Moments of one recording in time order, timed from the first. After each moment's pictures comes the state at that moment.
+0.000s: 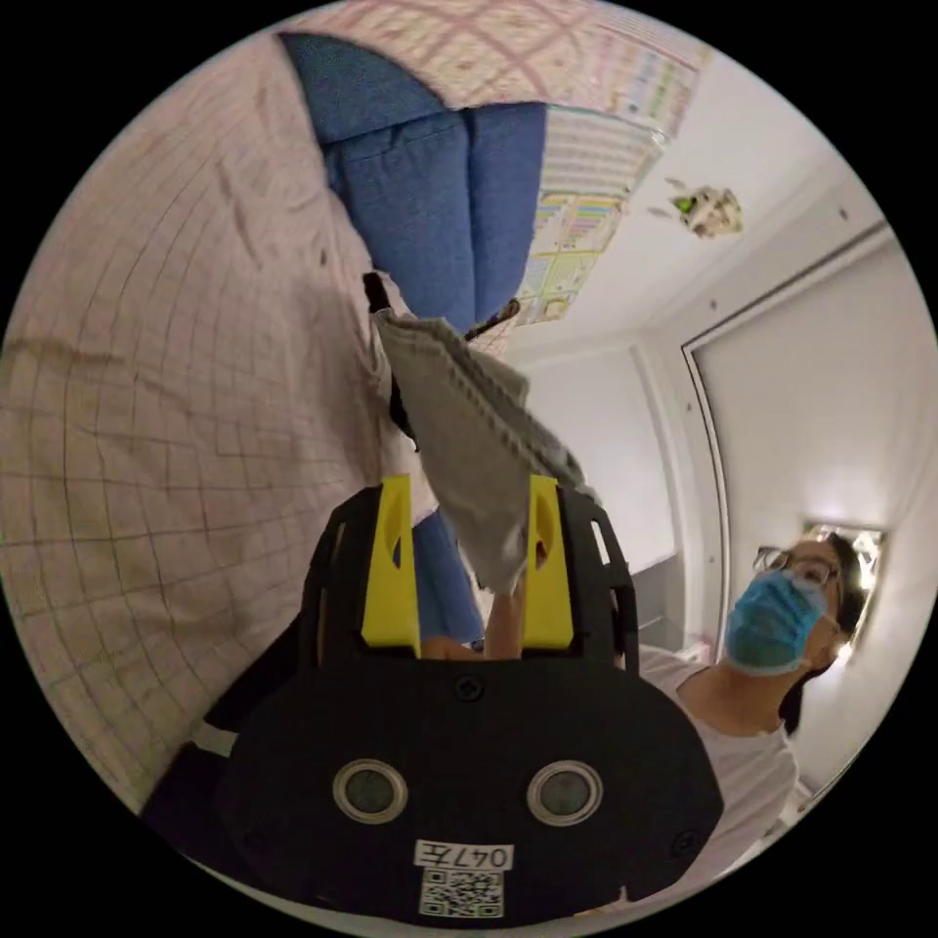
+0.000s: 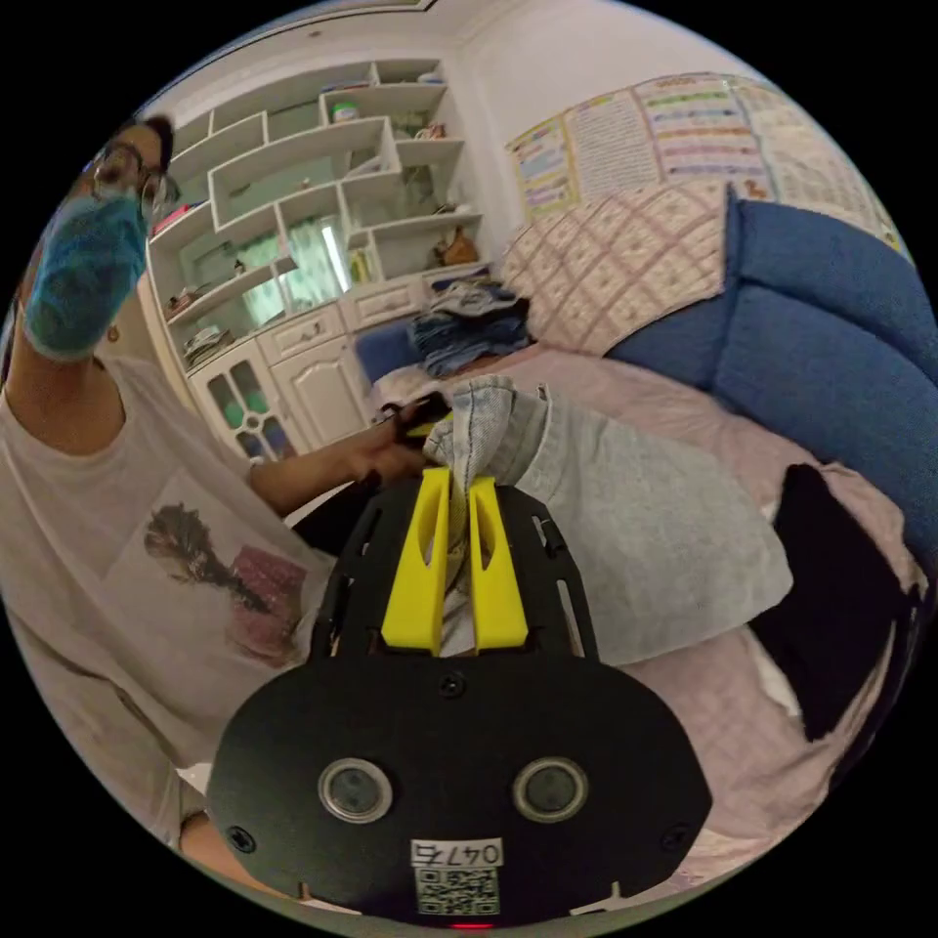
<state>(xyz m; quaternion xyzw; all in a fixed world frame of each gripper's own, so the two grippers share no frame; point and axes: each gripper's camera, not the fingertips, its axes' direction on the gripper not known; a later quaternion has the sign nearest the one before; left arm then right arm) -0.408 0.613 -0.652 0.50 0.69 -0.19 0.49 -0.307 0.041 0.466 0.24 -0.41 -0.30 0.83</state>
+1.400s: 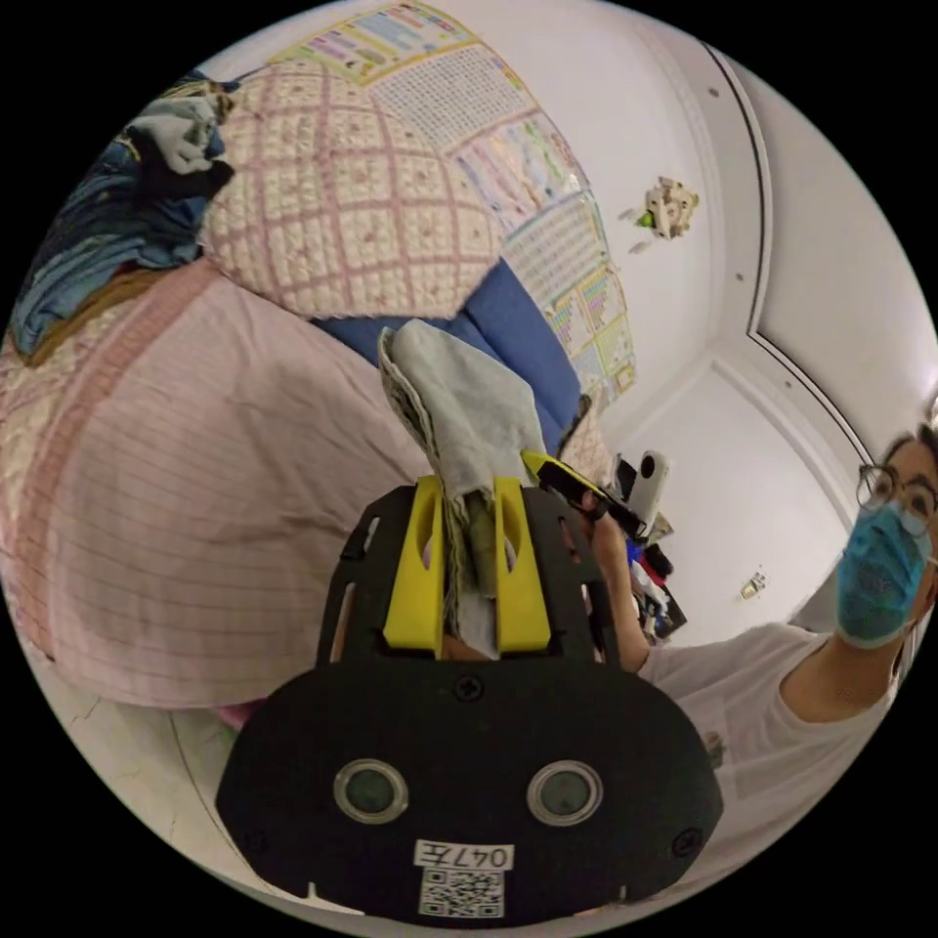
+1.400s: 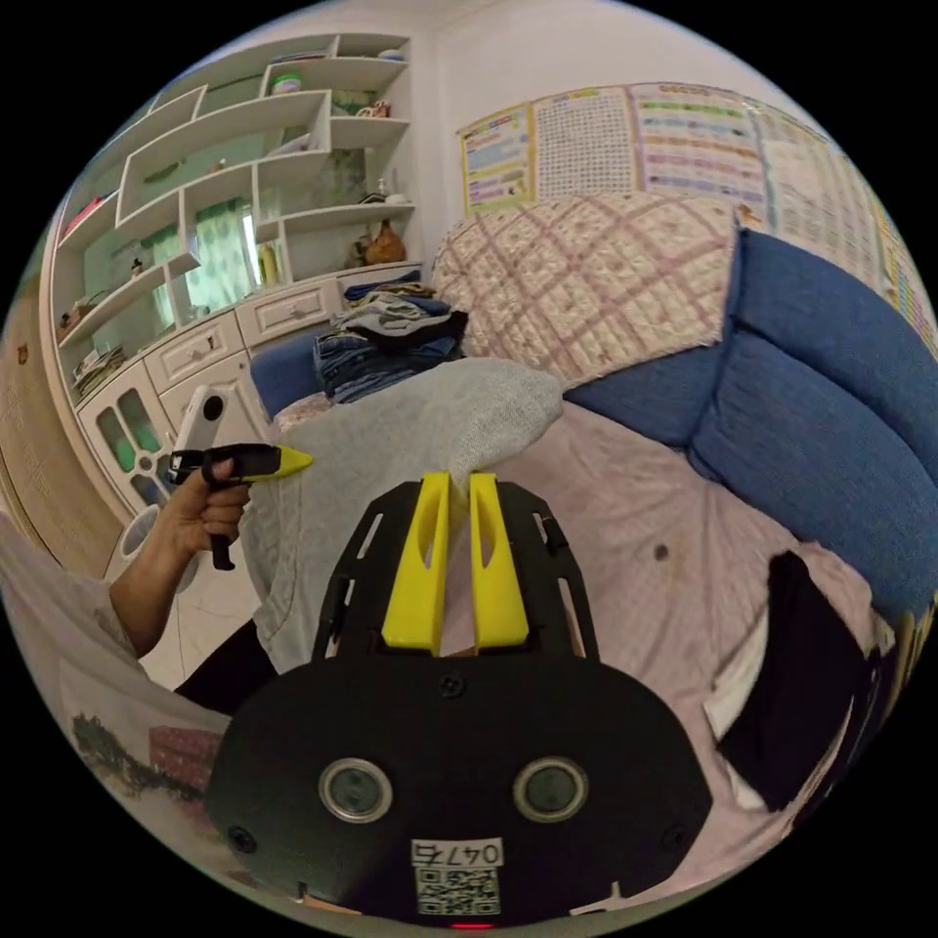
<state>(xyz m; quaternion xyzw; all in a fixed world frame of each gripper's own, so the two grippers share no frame) -0.500 0.946 -0.889 0.63 0.39 -0.37 0.56 -0.597 -0.350 0.118 0.28 -0.28 -0.24 0.89</state>
